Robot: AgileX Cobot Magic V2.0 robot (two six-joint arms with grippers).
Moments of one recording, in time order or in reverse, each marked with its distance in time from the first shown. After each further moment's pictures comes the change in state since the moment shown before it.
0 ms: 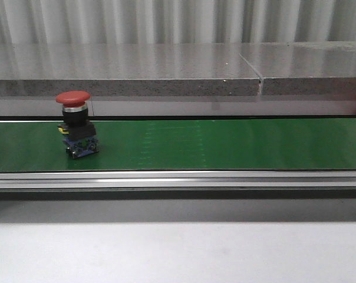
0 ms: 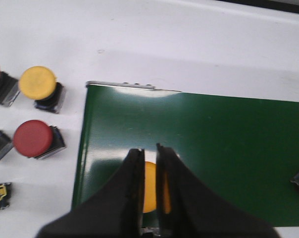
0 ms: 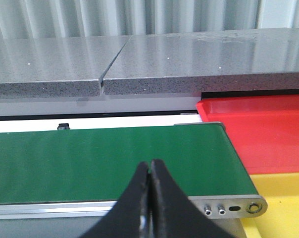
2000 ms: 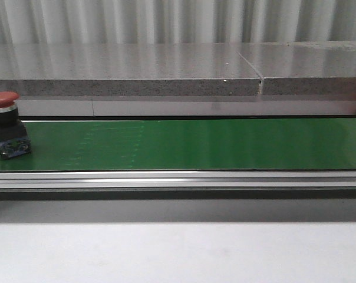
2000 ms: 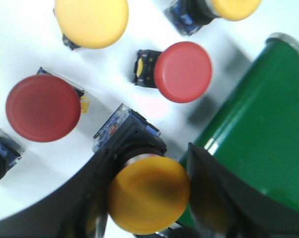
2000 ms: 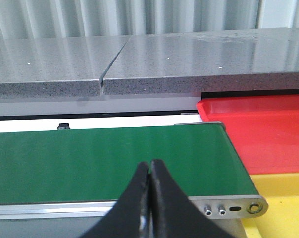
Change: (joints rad) left arm 0.328 0.289 0.010 -0.029 0.065 -0.223; right arm 0.000 0.000 0.000 0.000 0.000 0.000
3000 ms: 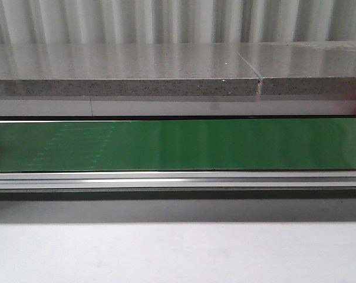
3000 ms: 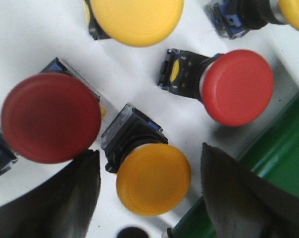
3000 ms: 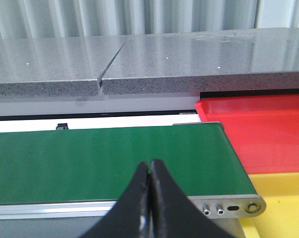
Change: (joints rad) left arm 0.019 0.110 0.031 -0.010 -0.059 -0.081; right arm 0.000 0.000 0.000 0.000 0.000 0.000
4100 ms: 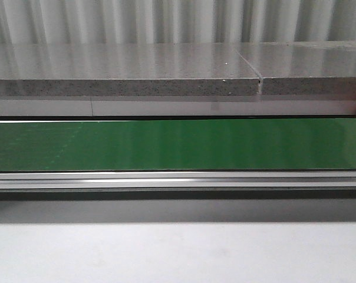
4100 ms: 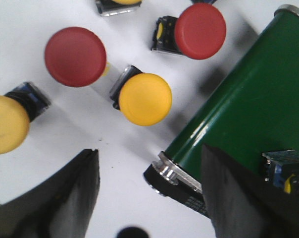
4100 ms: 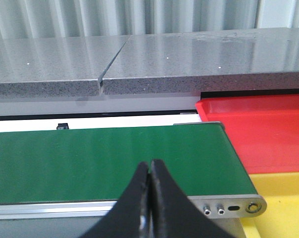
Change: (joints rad) left arm 0.000 -0.194 0.000 0.063 0.154 -0.002; right arm 0.000 0.000 0.000 0.000 0.000 0.000
